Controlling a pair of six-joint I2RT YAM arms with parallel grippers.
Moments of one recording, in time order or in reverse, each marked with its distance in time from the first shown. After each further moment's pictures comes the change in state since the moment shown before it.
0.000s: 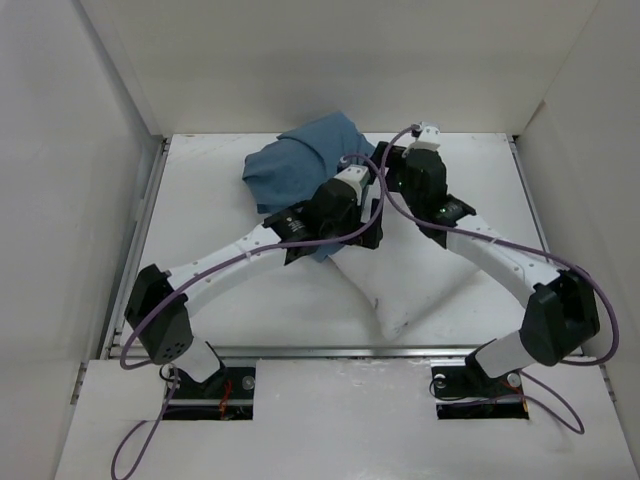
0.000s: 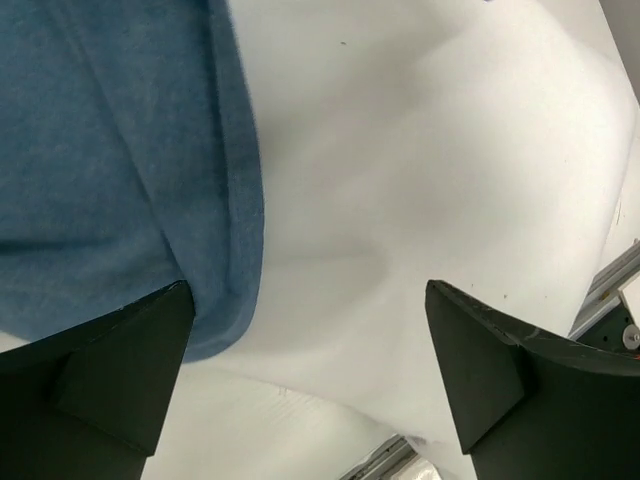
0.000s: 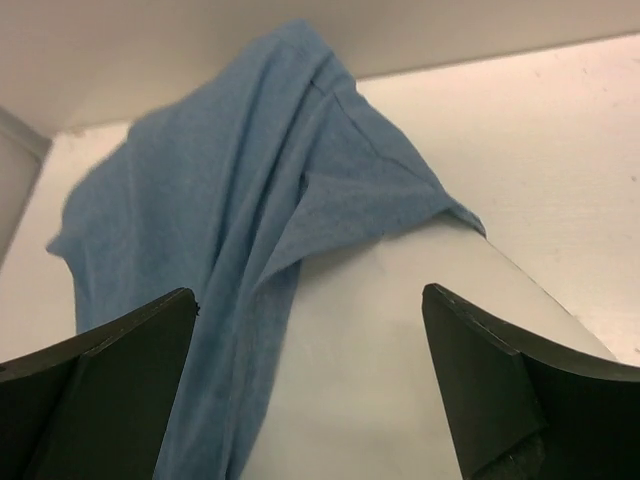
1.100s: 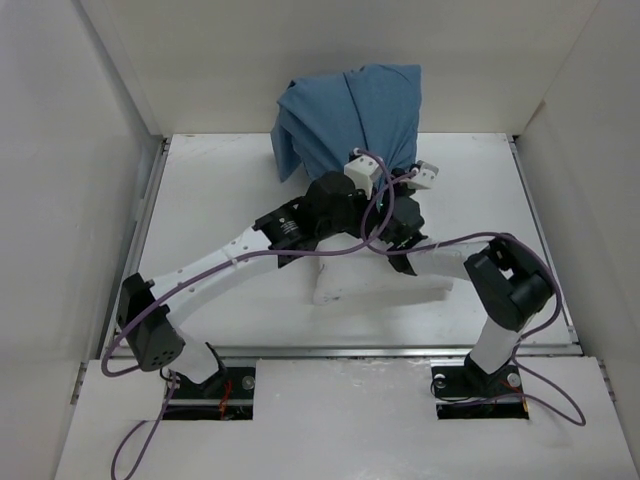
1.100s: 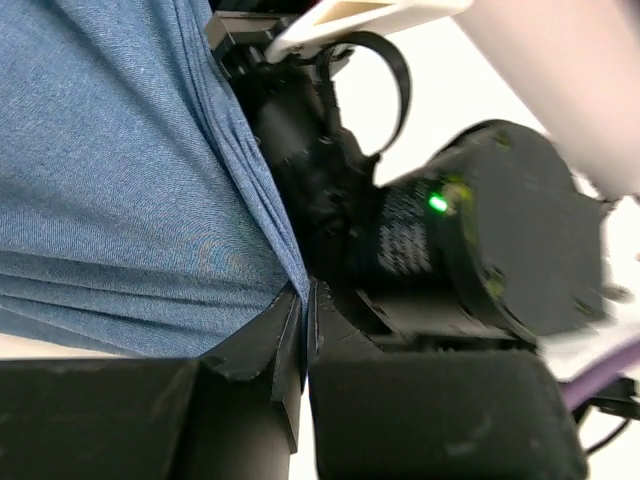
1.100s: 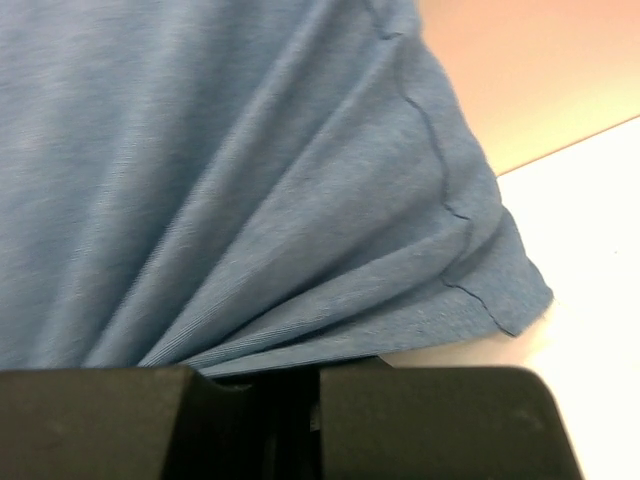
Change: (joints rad) left arm -0.063 -0.055 0.082 0.042 0.054 0.140; right arm 0.111 0.266 -0.243 0.985 0.452 -0.139
